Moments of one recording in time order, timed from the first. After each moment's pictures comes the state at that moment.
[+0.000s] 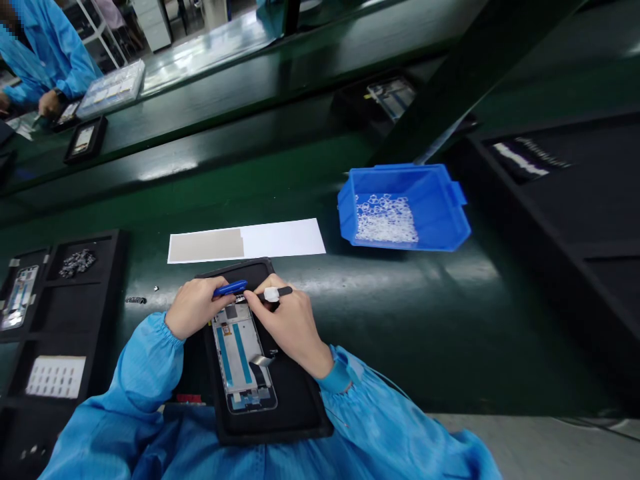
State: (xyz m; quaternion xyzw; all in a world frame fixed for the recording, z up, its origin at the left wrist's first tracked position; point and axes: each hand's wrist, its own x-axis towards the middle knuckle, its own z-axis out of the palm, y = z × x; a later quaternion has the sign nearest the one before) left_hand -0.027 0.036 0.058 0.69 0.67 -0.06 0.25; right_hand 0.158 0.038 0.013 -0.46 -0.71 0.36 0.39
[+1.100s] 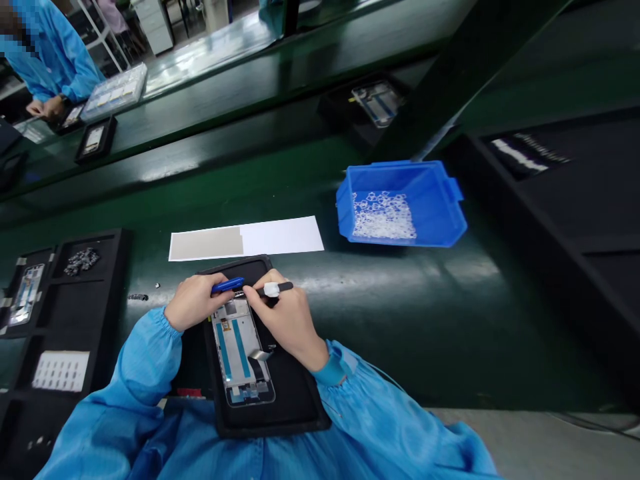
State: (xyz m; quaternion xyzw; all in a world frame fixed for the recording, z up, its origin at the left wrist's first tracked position) left_hand -0.028 0.037 0.061 0.69 0.68 -0.07 0.25; right_hand 0.155 0.038 0.014 -0.45 -0.68 0.37 0.44
